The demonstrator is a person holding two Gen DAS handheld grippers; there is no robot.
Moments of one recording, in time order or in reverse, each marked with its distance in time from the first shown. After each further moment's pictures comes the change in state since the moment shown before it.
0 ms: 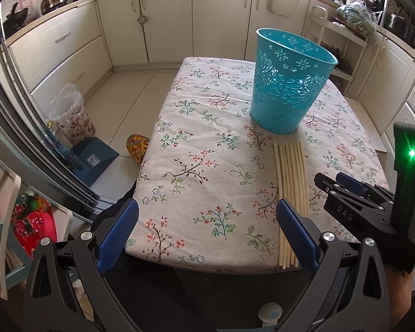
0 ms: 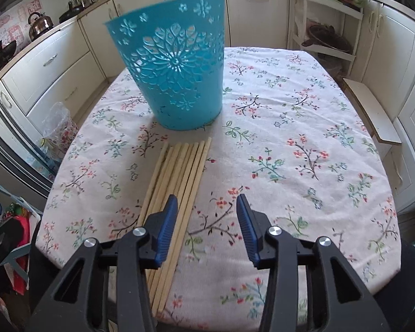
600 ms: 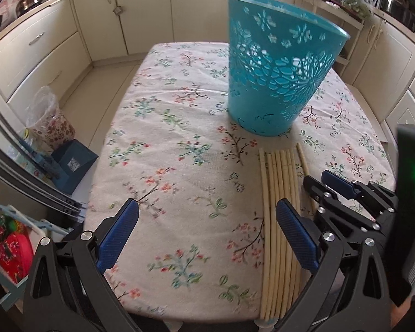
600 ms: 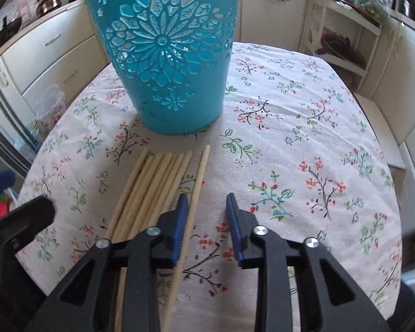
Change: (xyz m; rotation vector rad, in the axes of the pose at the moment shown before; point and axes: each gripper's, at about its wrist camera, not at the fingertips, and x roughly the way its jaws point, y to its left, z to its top) left arm 0.079 -0.046 0.031 0.064 0.078 -0.044; right arm 0.040 -0.004 0.015 -0.136 0.012 -0.012
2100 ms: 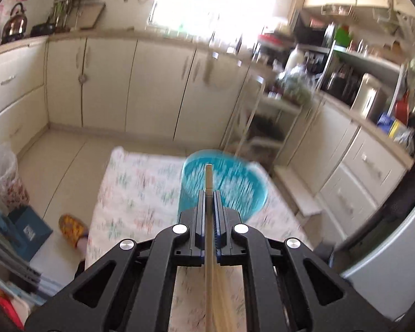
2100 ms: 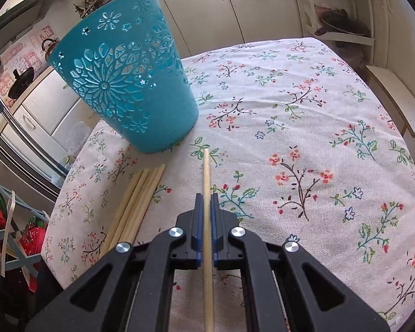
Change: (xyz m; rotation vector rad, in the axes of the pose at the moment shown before) left arm -0.121 0.040 0.091 -0.021 -0.462 -0.358; right arm 0.004 -0.075 -0.008 0.199 -0.075 0.251
